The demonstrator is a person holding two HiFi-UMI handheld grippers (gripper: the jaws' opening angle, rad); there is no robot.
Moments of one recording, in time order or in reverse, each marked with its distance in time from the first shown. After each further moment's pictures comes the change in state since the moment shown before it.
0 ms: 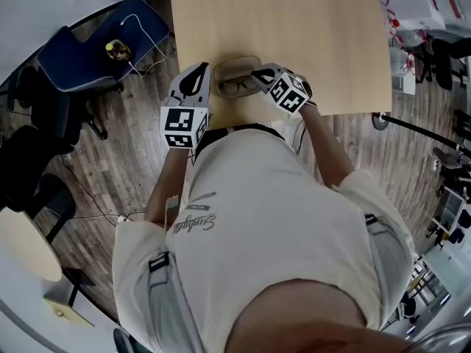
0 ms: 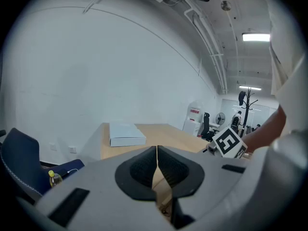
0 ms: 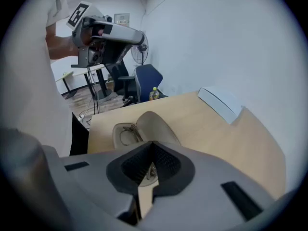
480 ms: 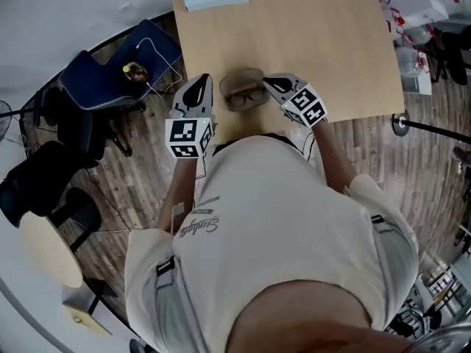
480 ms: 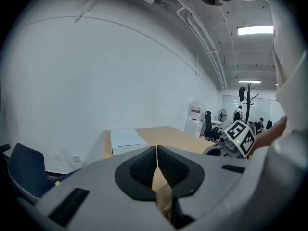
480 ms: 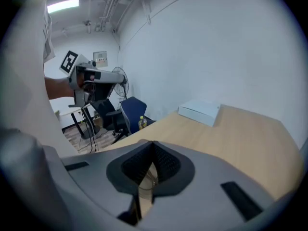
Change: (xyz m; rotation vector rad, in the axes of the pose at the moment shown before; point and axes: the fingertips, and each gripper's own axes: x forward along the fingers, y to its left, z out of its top) left arm -0.004 -0.021 0.035 0.067 -0.016 0.035; right arm -0.071 -0.022 0.018 0.303 -0.360 -0.096
